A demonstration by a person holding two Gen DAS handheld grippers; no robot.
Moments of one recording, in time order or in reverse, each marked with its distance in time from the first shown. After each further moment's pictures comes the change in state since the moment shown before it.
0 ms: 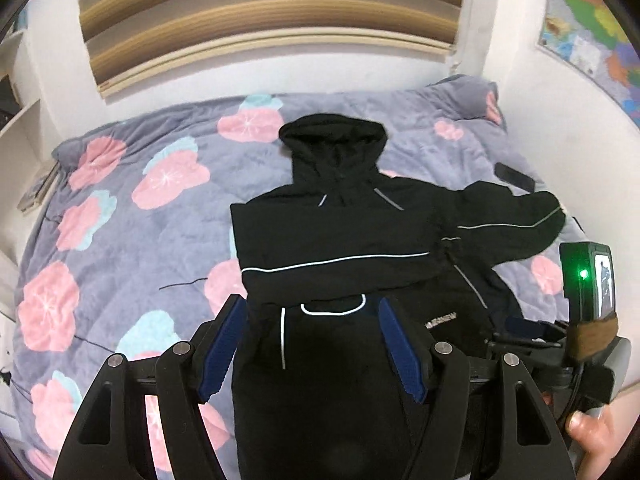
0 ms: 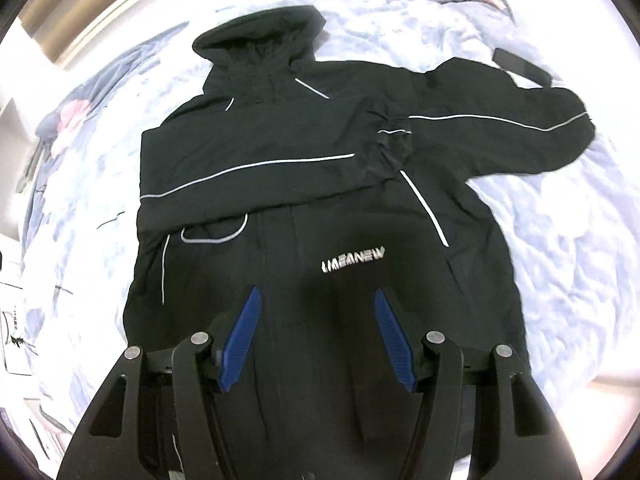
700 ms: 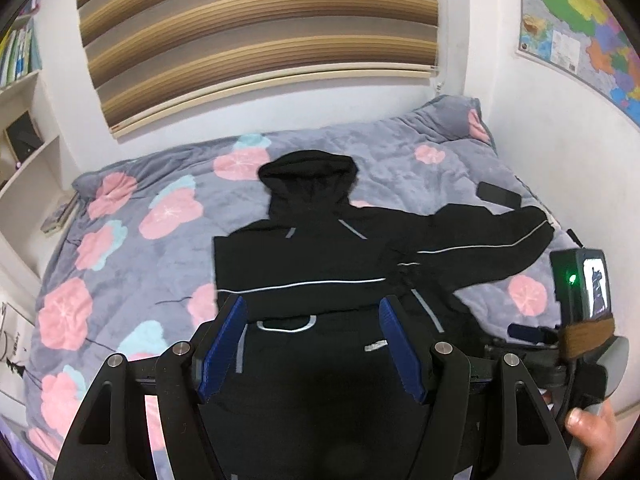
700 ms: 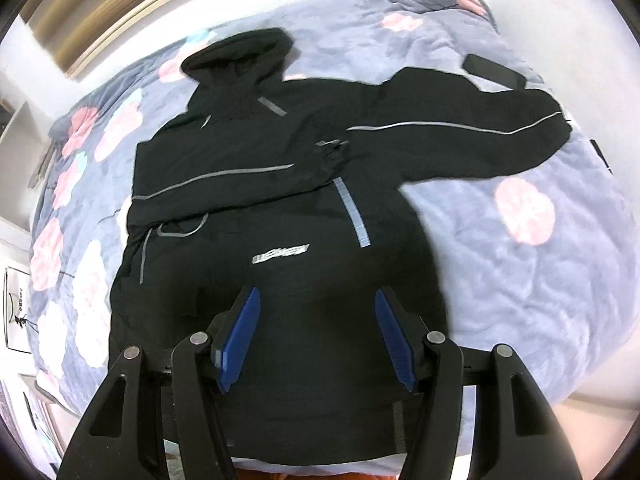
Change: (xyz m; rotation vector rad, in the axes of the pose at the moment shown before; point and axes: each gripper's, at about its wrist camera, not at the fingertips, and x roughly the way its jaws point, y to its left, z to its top) left arm -0.048 -0.140 0.003 0.013 -0.096 0.097; right arm -0.043 -0.115 -0.002 -0.025 -0.037 0.046
